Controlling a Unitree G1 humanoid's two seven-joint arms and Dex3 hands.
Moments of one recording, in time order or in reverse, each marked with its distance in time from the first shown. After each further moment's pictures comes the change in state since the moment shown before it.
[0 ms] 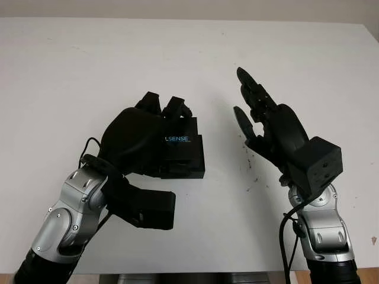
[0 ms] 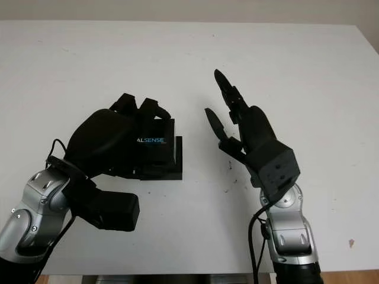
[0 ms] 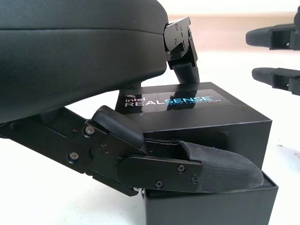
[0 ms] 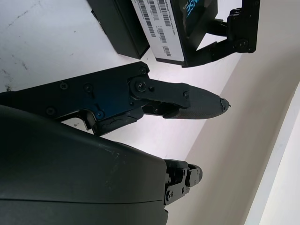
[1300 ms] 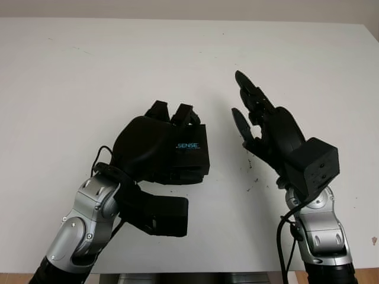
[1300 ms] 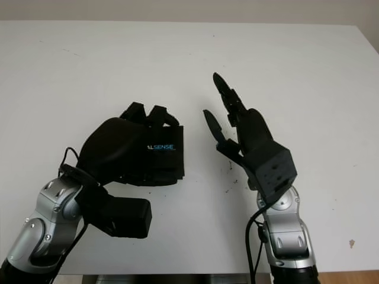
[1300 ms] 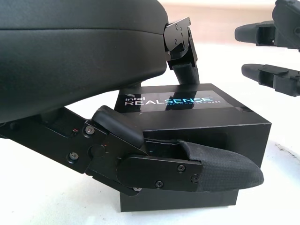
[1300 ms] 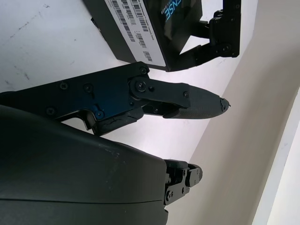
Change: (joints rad) left arm 0.024 -0.051 -0.061 -0.004 0.058 0.036 0.005; right arm 0.021 0.016 0.013 -0.033 0.000 0.044 -0.017
